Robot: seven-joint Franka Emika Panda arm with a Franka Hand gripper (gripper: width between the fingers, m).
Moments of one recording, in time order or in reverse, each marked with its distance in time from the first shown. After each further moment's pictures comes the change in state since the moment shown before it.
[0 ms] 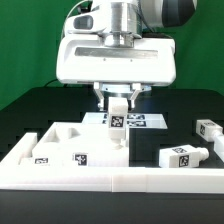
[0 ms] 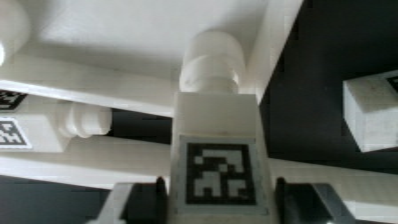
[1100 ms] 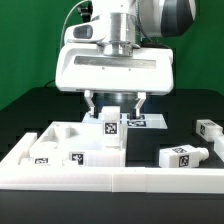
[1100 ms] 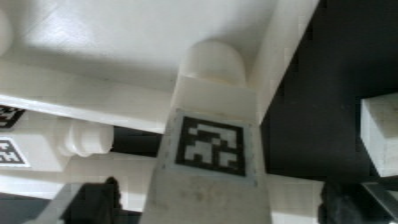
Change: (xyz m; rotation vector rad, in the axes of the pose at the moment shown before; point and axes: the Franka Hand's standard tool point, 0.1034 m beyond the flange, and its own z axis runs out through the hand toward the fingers) arm -0.010 0.003 0.012 -0.009 -0.005 0.002
